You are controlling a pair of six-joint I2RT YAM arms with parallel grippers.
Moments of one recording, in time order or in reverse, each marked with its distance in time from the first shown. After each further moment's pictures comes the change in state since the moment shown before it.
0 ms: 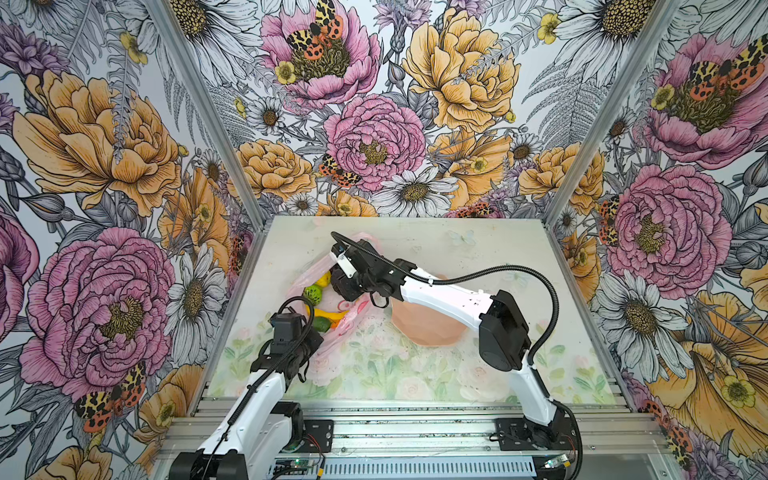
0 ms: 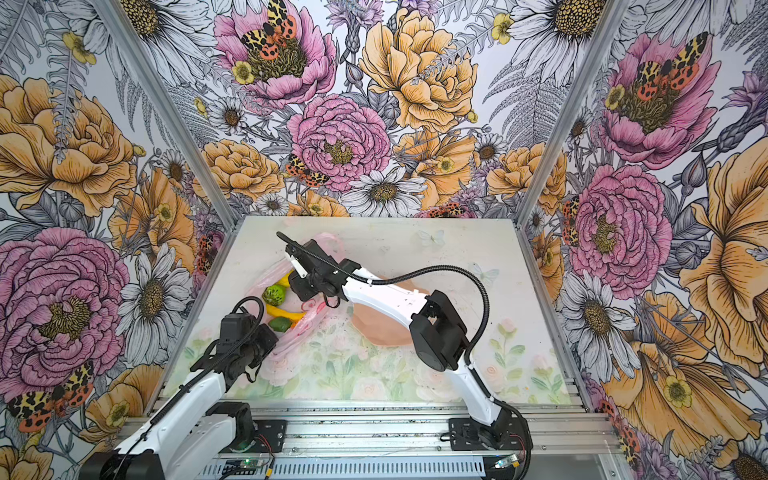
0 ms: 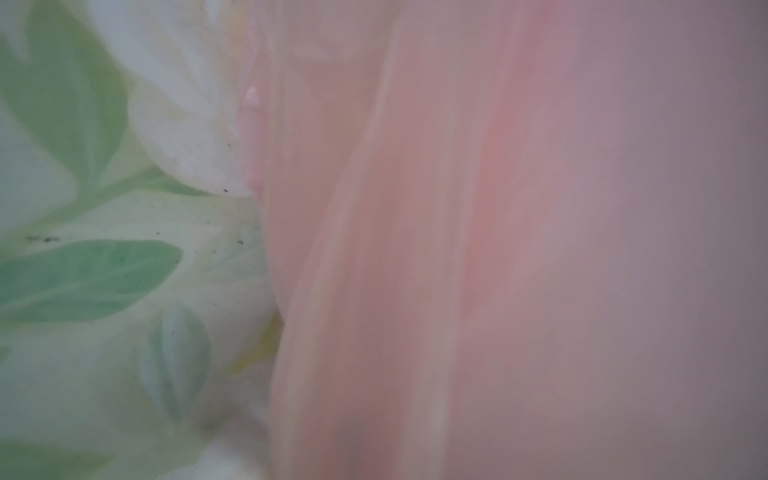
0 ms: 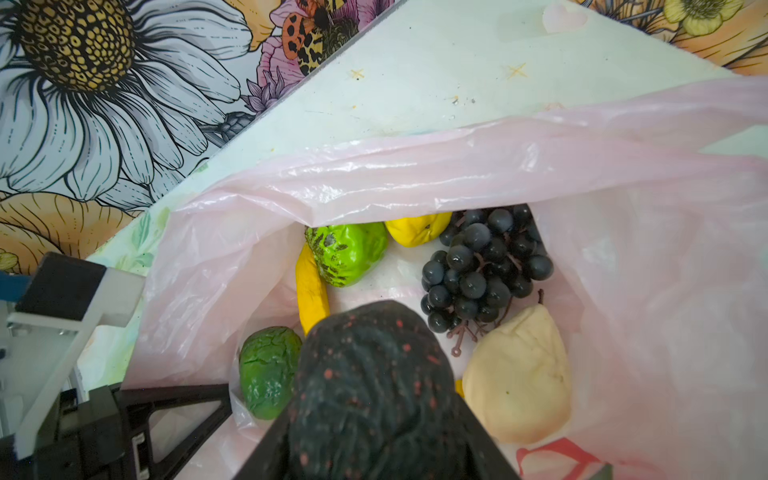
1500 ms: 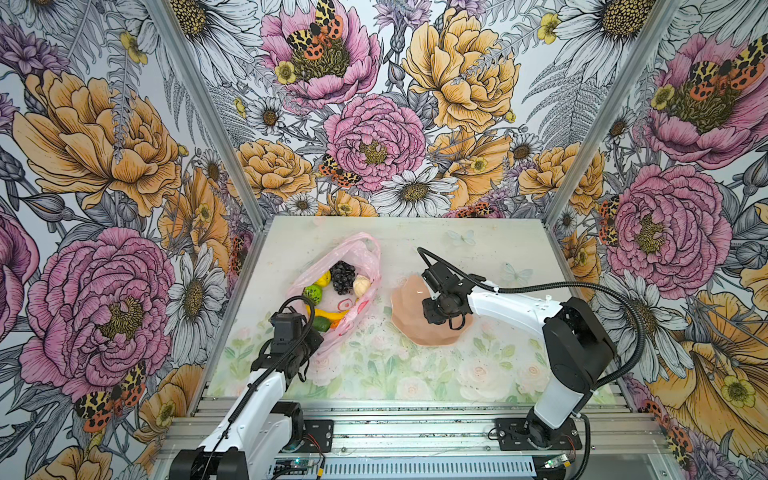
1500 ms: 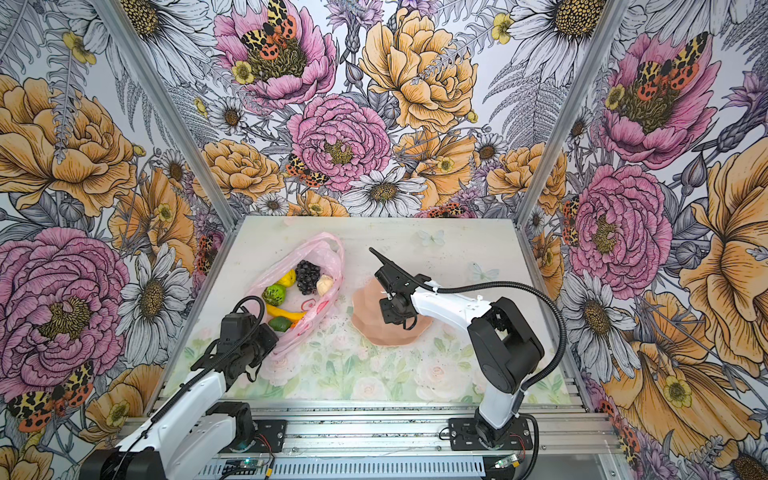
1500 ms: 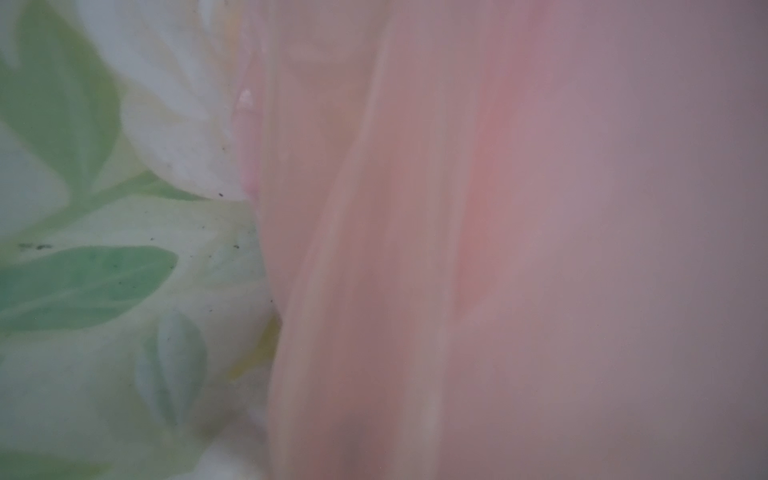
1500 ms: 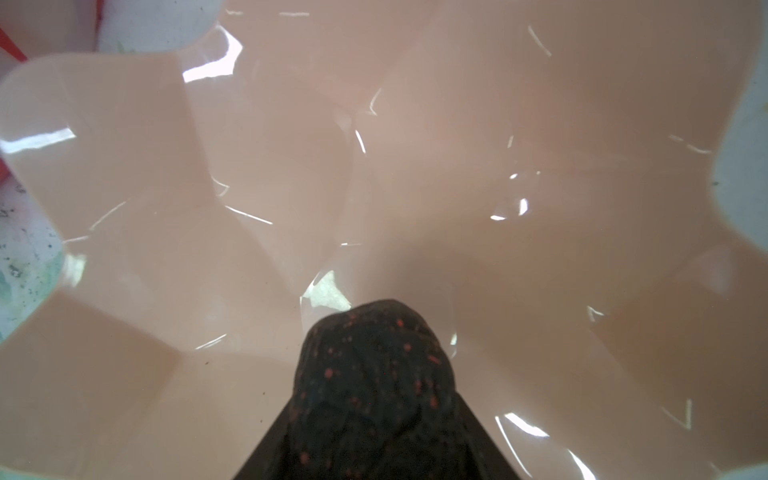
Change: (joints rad) left arm 0.000 0.008 0.000 0.012 0.002 0.010; right arm -0.258 -0.448 -0.795 -0.129 0.113 0.175
